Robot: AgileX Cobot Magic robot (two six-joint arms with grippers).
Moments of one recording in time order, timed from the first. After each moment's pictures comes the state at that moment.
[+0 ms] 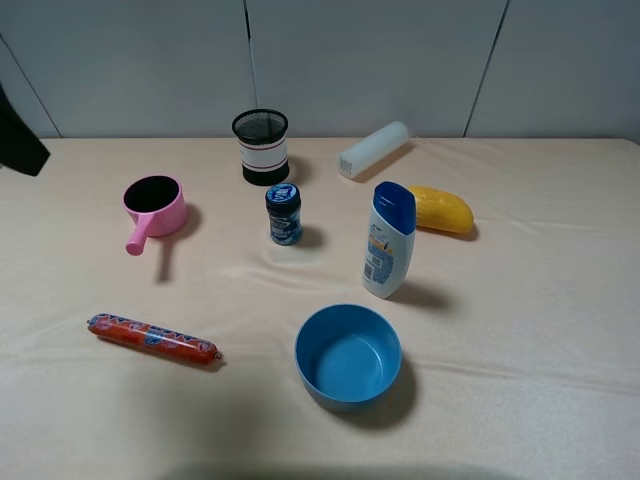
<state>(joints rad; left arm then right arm) -0.23 1.13 -1.09 -0.06 1.11 0.12 0.04 -0.01 -0.50 0.00 1.03 0.00</state>
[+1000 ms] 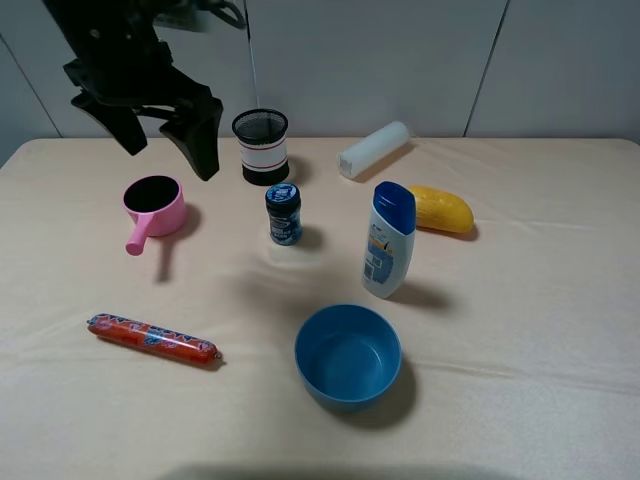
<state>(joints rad) -0.44 1.77 -1.50 -0.05 1.18 0.12 0.04 -0.01 -0.50 0.00 1.03 0.00</state>
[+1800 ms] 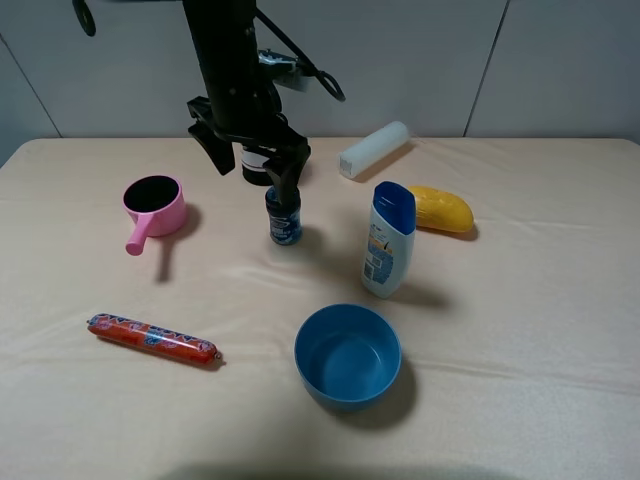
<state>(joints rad) -0.55 2.17 -1.83 -0.01 1.18 0.12 0.04 -0.01 -0.50 0.01 1.03 0.00</state>
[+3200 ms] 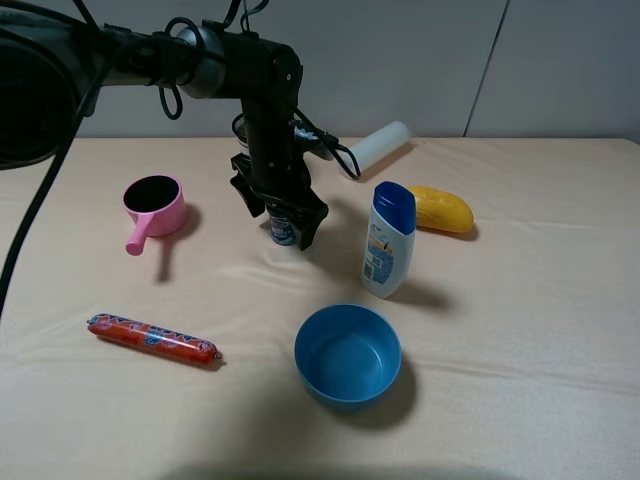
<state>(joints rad) -0.58 2.40 -1.88 0.02 1.02 0.17 0.04 -0.01 -0.50 0.01 1.03 0.00</state>
